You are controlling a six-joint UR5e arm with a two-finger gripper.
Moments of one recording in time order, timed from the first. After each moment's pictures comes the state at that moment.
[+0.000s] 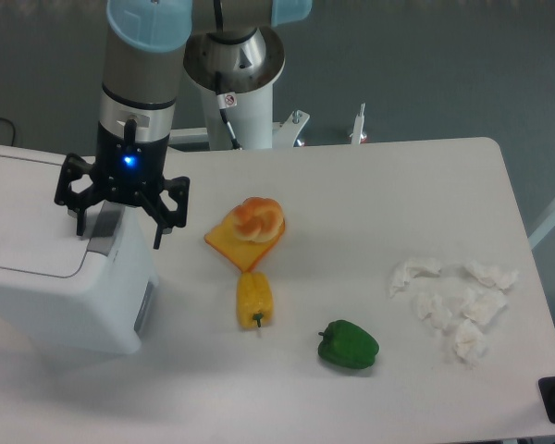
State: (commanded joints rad) arm 2.19 -1.69 -1.59 -1.08 1.23 0.14
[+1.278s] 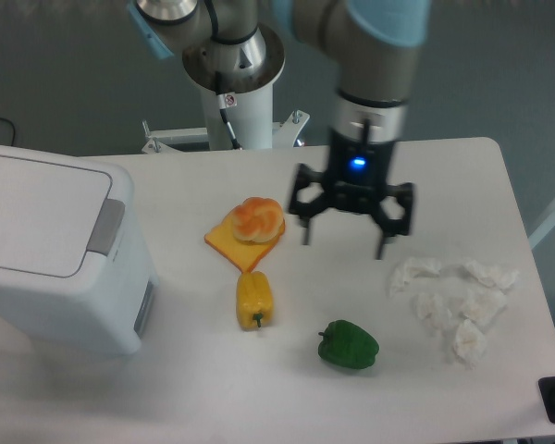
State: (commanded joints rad) arm 2.73 -1.85 -1.52 -1.08 1.35 1.19
